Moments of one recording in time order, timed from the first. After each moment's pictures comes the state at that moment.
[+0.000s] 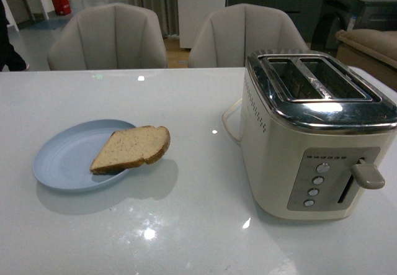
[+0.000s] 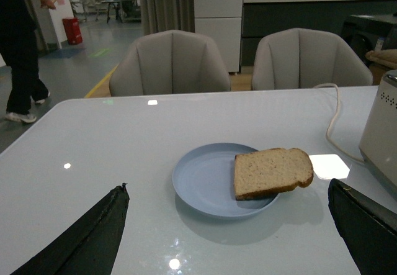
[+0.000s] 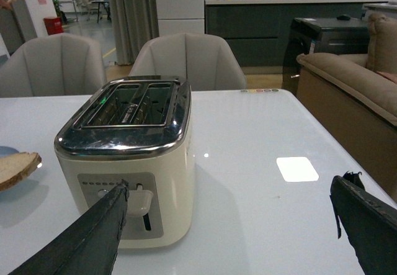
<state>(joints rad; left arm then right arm) 0.00 0.01 0.01 0.00 0.00 0.00 0.00 0.00 0.01 0.00 0.00 0.00</state>
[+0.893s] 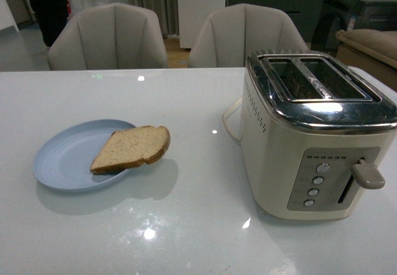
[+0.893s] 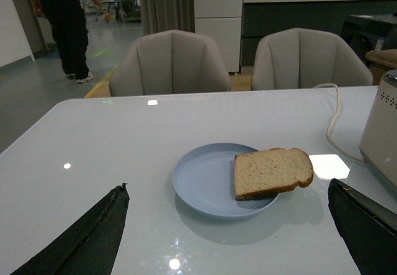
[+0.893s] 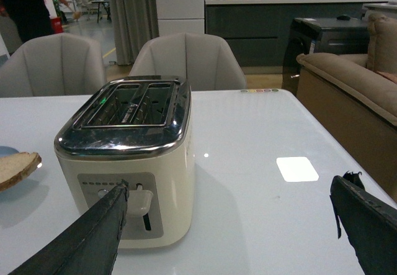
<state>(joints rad) 0.00 0.01 0.01 0.00 0.00 0.00 0.00 0.00 0.01 0.00 0.00 0.00</state>
